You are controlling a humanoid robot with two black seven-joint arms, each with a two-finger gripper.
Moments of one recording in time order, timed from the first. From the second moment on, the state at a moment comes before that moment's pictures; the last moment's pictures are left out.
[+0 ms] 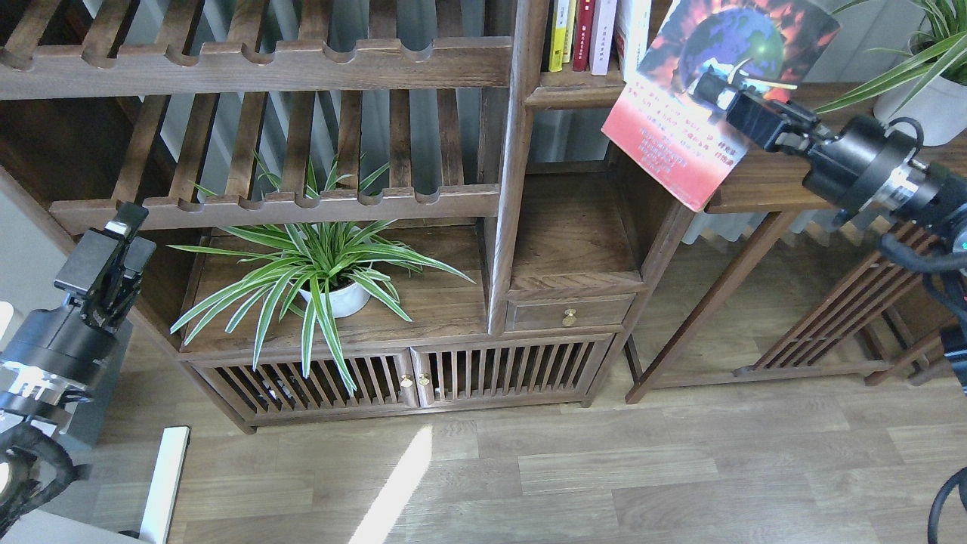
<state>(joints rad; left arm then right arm) -0.01 0.55 -1.17 -1.39 -0.32 -0.49 -0.08 0.48 -0.58 1.44 1.26 -0.13 0.58 -0.49</state>
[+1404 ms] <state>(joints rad) -0.01 0.55 -1.17 -1.39 -0.32 -0.49 -0.07 0.82 -0.58 1.42 0.99 -0.24 0.58 -0.49</state>
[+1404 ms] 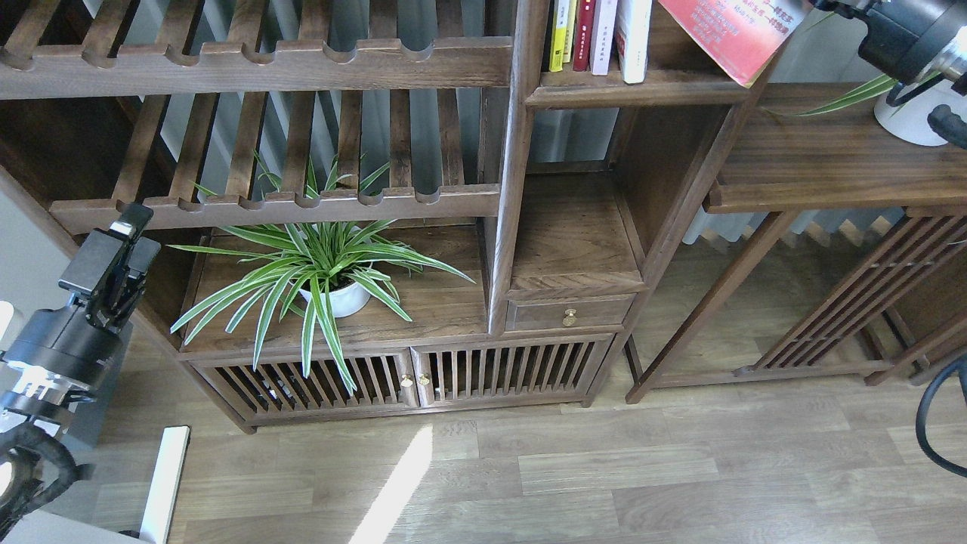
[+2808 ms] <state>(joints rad) -0.01 0.55 -1.17 -1.39 -0.32 -0.49 -0.07 0.93 -0.54 1.33 0.86 -0.28 0.58 -0.49</state>
